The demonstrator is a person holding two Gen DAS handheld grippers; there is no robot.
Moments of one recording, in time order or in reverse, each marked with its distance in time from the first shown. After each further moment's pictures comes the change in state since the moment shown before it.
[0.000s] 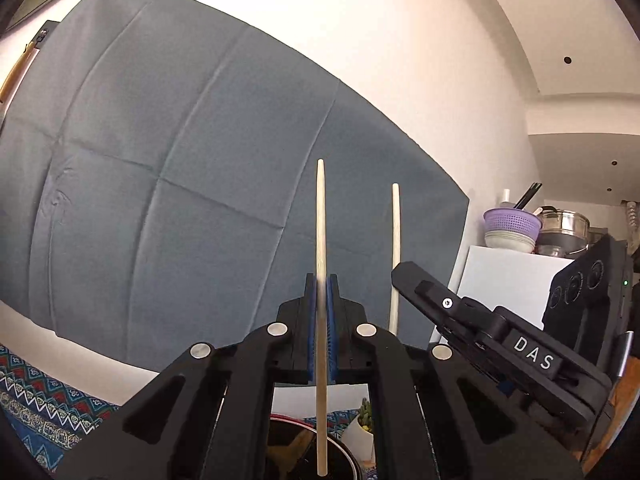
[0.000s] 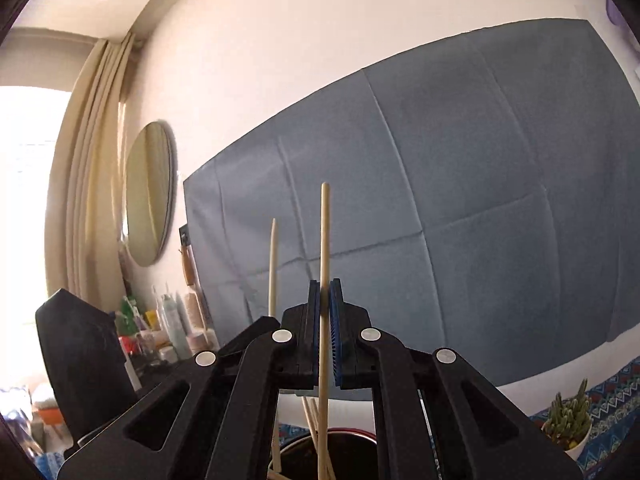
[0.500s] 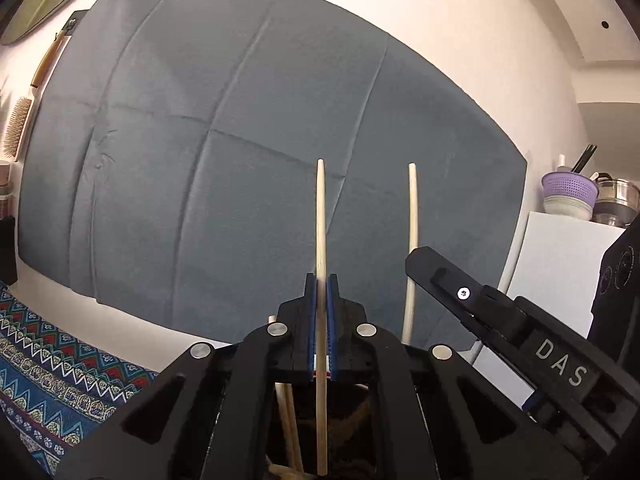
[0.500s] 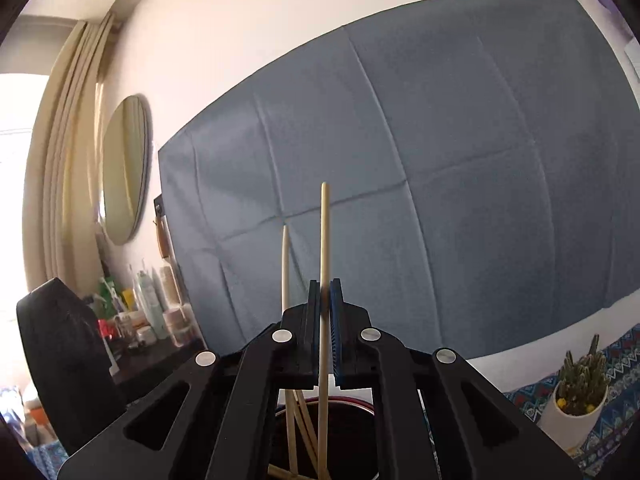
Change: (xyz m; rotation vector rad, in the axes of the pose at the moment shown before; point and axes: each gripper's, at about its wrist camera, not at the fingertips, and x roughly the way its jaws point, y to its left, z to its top) left arm 0.014 0.015 -0.038 0.009 0.103 0.222; right arm 0.019 -0.004 -0.042 0.021 0.082 -0.088
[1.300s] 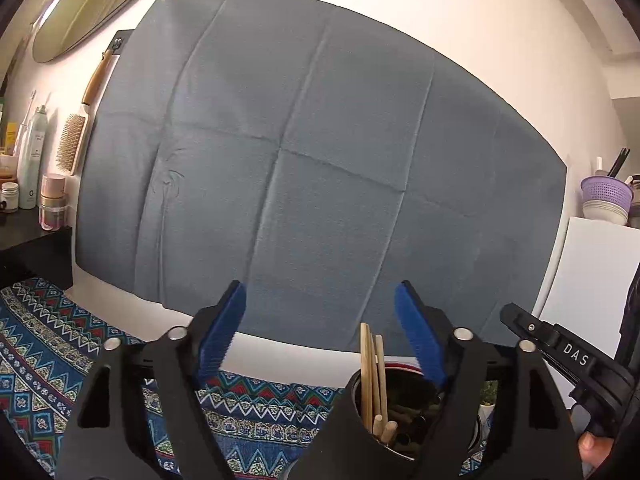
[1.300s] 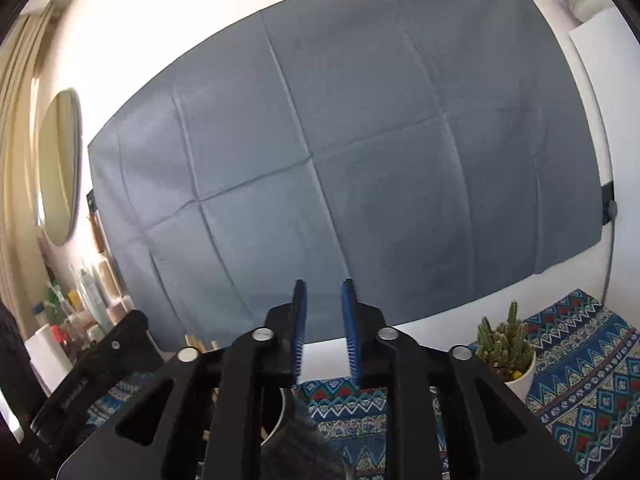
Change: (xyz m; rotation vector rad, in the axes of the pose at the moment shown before) left arm -0.039 0.027 0.022 0.019 -0.023 0.192; right arm -0.026 -0.040 -0.003 0.078 0.082 -0.286
